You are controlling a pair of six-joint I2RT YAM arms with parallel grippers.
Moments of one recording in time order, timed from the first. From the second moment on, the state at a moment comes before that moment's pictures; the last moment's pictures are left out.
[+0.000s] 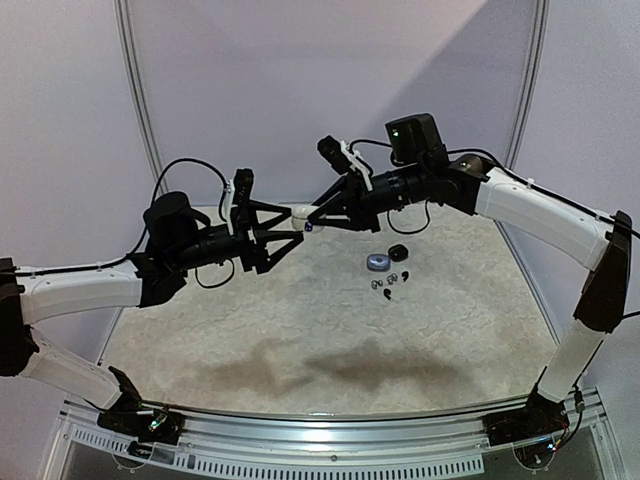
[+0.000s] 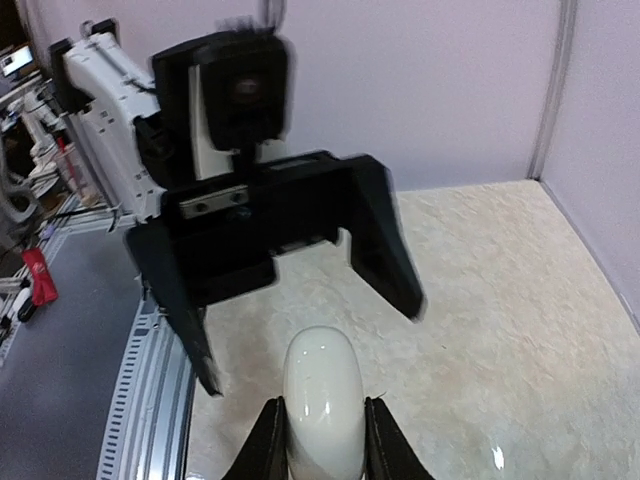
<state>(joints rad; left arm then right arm) -0.69 1.30 0.76 0.61 0.51 -0.14 0.78 1.73 1.69 -0.41 -0.76 -0.24</state>
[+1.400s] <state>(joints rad) -0.71 1.24 0.72 0.56 0.25 -0.04 -0.03 2.12 1.63 -0.68 -0.26 0.35</state>
